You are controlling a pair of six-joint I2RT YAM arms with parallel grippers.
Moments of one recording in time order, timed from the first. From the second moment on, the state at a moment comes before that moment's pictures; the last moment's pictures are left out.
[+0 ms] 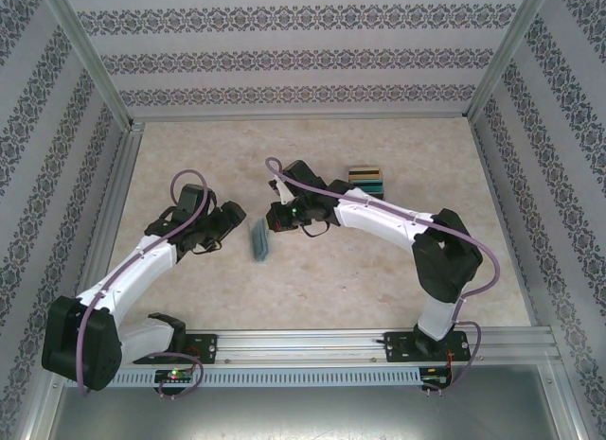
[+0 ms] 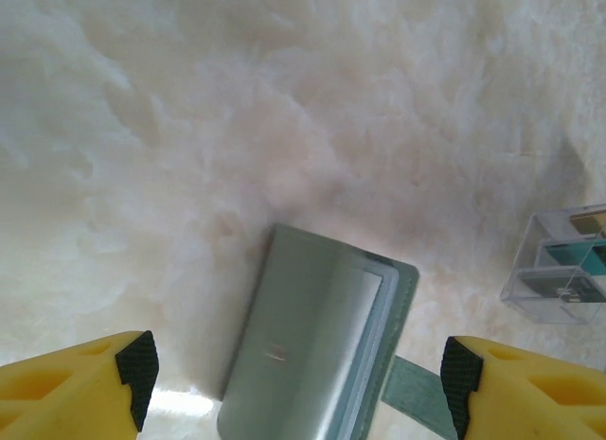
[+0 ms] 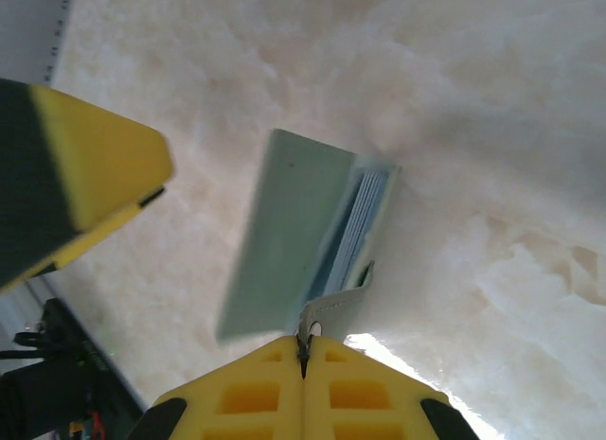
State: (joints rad) left arm -0.27 1.16 0.72 -0.47 0.16 -1.00; right arm 0.79 1.78 1.35 -0.48 -0.36 0.56
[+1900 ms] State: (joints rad) left arm -0.36 1.54 0.78 -0.44 0.34 -0.71; right arm 0.80 1.80 1.05 -0.43 -0.13 0.65
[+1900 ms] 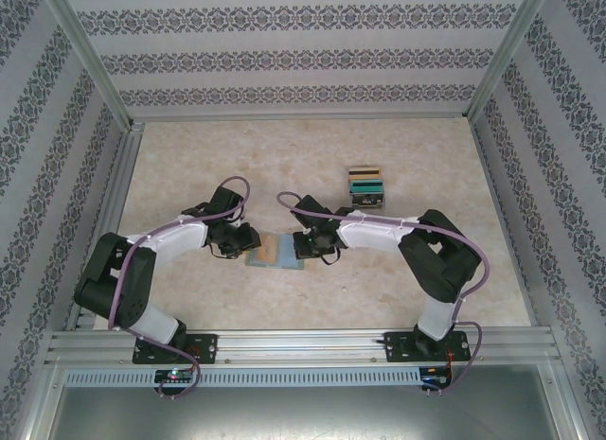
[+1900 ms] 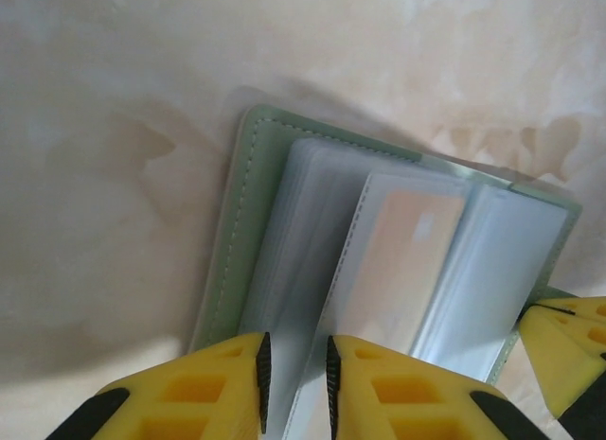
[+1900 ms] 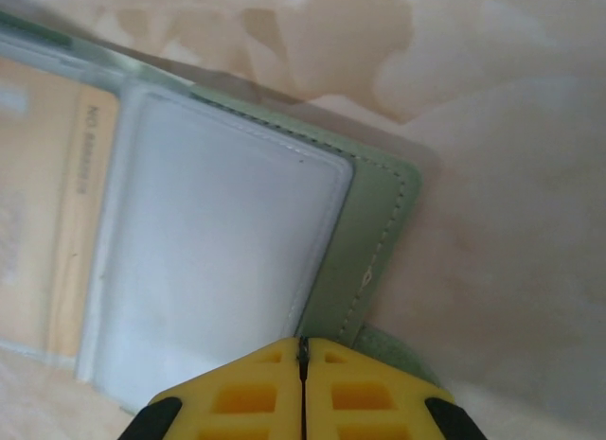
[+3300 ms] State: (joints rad) left arm -0.42 1.53 0.79 -0.43 0.30 -0.75; right arm 0.78 1.79 1.14 -0.45 -0.15 0.60
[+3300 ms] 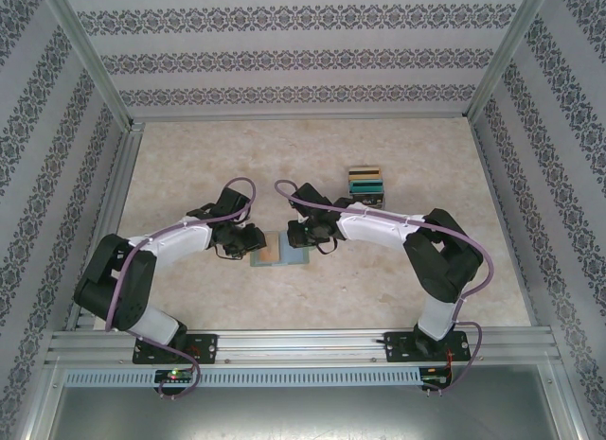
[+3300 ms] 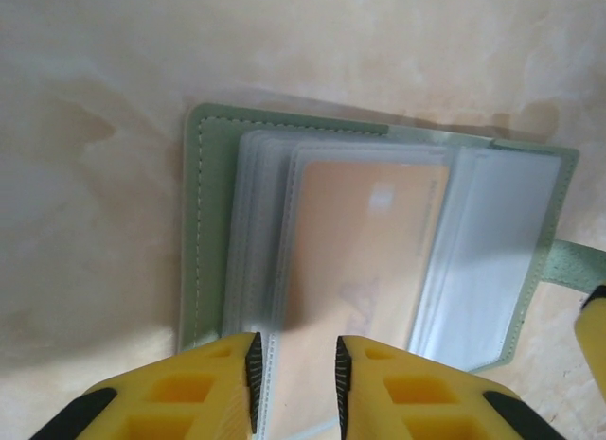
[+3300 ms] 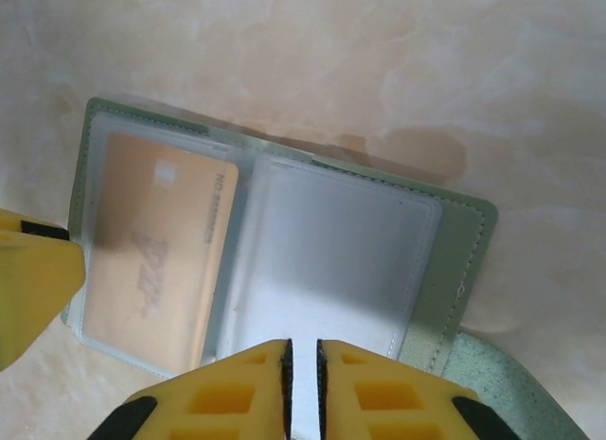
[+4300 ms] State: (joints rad) left arm -0.42 1.54 0.76 -0.30 0.44 -0.75; right arm 0.78 1.82 1.07 -0.44 -0.11 0.61
